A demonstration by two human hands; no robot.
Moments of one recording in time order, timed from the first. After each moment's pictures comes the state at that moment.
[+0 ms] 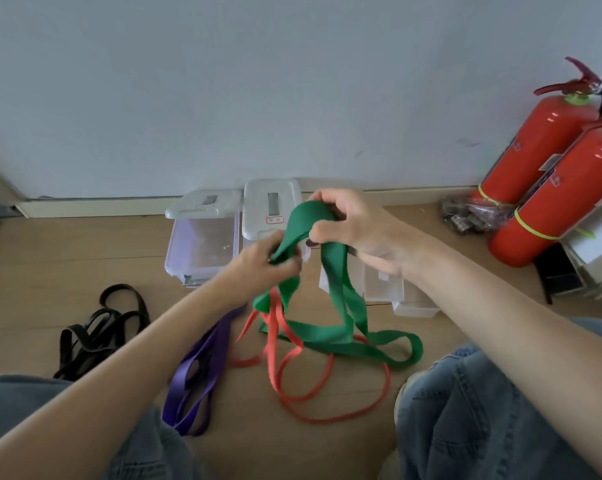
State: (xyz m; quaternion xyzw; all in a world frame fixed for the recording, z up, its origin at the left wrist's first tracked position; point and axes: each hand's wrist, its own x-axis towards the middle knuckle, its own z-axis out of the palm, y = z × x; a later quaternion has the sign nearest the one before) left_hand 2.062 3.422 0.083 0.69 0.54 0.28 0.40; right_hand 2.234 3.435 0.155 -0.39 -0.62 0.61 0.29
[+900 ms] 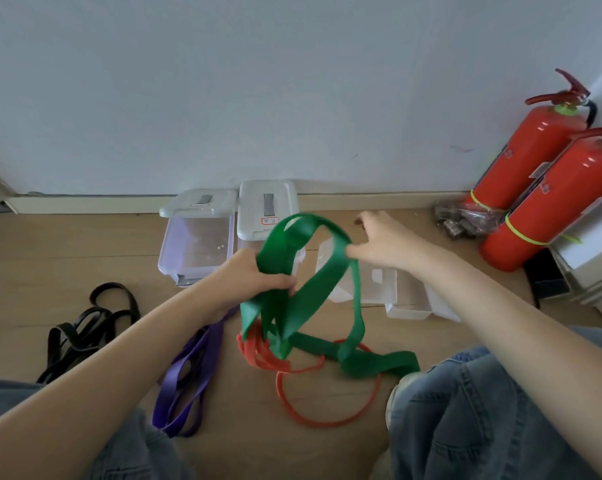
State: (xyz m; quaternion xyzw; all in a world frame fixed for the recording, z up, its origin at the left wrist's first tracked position) left_hand 2.056 3.409 0.090 0.54 0.56 0.28 0.56; right_hand 2.265 3.448 0.131 -0.64 -0.73 0.24 0.01
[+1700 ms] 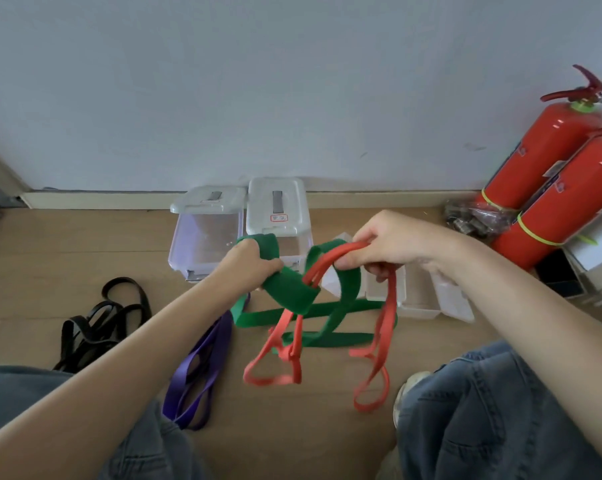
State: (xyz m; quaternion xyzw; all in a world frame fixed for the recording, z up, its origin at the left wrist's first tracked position) left_hand 2.056 3.420 0.090 0.55 0.72 0.19 0.38; right_hand 2.264 3.440 0.149 -0.56 -0.69 0.45 0.02
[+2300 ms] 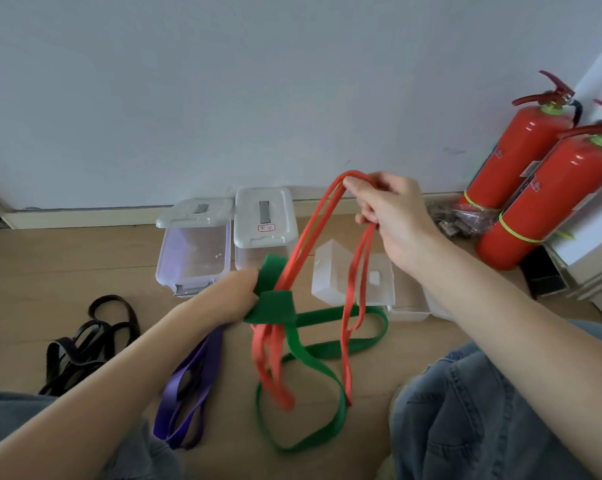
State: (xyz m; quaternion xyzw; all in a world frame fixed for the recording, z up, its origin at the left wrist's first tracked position) left_hand 2.055 3.415 0.080 0.70 0.64 0.02 0.33; right_hand 2.259 3.443 0.160 -0.53 -0.50 0.47 0.51
